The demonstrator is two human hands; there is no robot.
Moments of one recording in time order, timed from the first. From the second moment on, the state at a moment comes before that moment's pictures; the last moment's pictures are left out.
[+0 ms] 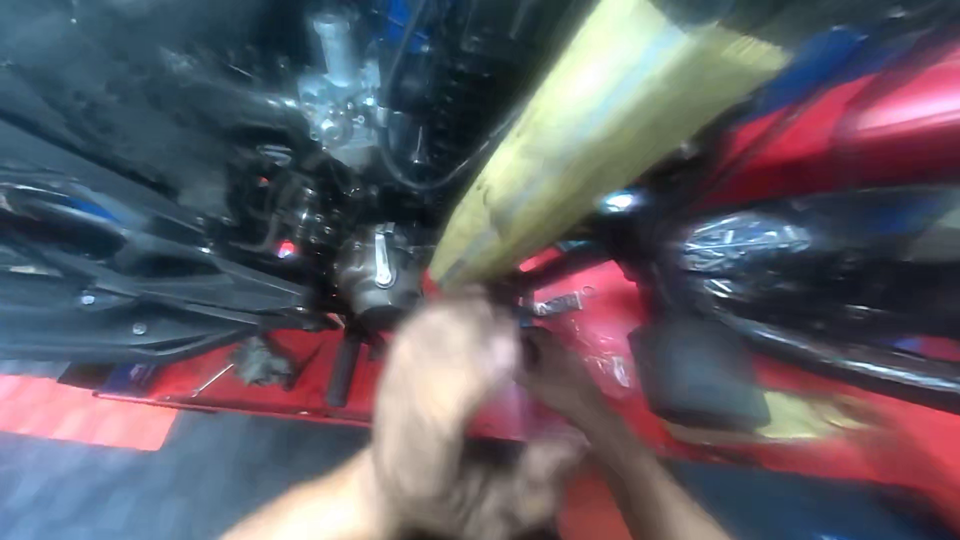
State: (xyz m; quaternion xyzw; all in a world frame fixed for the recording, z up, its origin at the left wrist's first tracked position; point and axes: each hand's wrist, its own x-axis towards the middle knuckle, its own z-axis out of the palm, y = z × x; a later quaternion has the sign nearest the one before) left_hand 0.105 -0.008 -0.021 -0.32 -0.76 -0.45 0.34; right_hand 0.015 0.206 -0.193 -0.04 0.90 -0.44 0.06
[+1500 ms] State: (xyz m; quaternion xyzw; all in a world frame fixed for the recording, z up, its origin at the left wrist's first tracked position) left_hand 0.091 0.076 -0.252 -0.33 -0.89 -0.23 -0.20; right_hand 0.089 0.331 -0.194 -0.29 0.93 -0.15 0.17
